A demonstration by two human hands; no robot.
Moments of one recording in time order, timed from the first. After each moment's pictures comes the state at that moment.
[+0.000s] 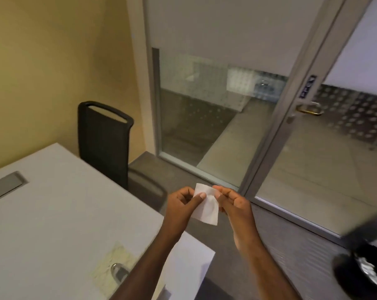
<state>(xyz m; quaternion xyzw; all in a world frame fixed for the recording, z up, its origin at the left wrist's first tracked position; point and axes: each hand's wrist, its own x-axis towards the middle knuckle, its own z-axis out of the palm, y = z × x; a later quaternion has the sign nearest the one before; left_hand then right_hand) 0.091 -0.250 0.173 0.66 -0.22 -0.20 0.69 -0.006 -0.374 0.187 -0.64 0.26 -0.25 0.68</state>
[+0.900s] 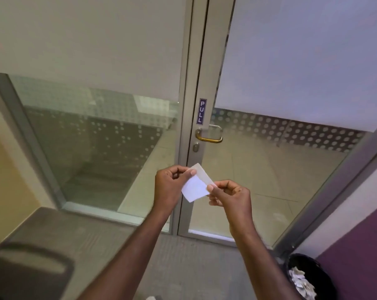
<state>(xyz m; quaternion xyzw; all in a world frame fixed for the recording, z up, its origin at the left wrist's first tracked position) 0.138 -0.785 0.221 0.61 -0.34 -0.19 0.69 -0.027 -0.846 0.228 -0.60 0.33 -0.43 0.59</state>
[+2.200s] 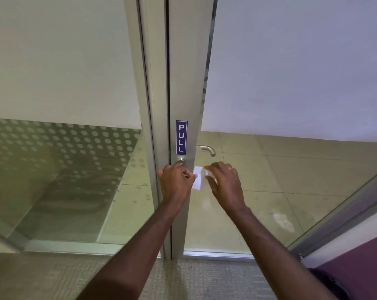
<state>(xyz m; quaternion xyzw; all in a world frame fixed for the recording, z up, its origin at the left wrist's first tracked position) 0.278 -1.141 0.172 0.82 -0.44 -0.01 0.38 0.126 -1.202 0.180 -0.88 0.36 -0.32 0.04</state>
